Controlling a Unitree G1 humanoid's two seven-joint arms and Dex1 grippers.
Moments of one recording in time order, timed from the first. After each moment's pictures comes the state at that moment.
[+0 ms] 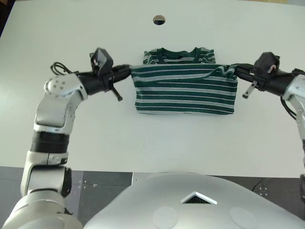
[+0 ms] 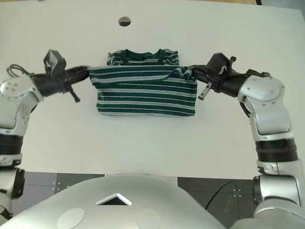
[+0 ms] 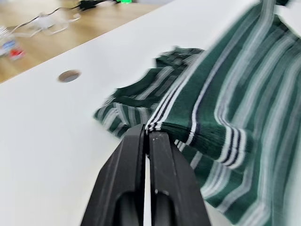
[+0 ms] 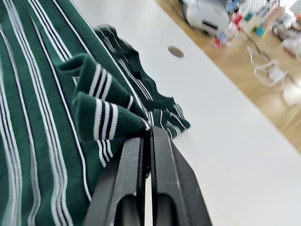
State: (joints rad) left arm -0.28 0.64 -0.13 0.10 -0.37 0.35 -0.79; right arm -0.23 -0.77 0.15 0.03 0.21 0.17 0.82
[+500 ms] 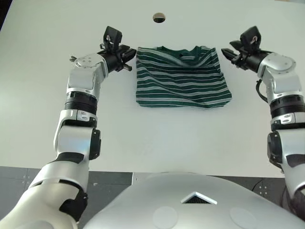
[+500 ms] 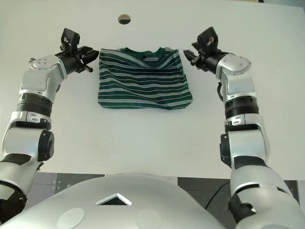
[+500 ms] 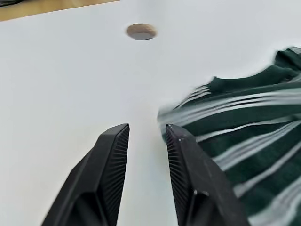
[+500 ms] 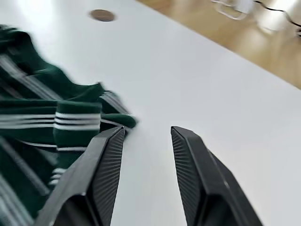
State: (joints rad) left arm -0.65 0.38 -0.06 0.80 -0.19 0.32 -0.52; right arm -0.65 -0.47 0.12 0.83 0.08 0.06 0.60
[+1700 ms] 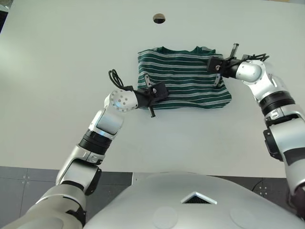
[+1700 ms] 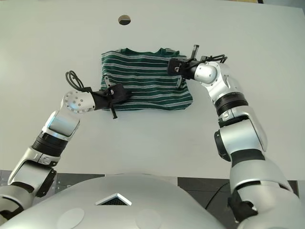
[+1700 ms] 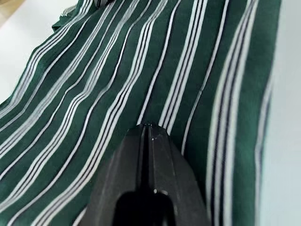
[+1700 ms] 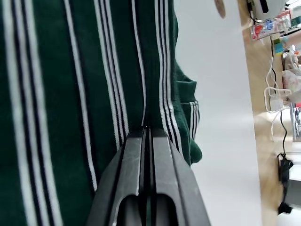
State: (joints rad) left arm -0.23 0.46 -0.45 0.04 0.15 0.23 -0.78; right arm -0.72 -0.48 0.47 0.97 -0.50 -0.42 0.56
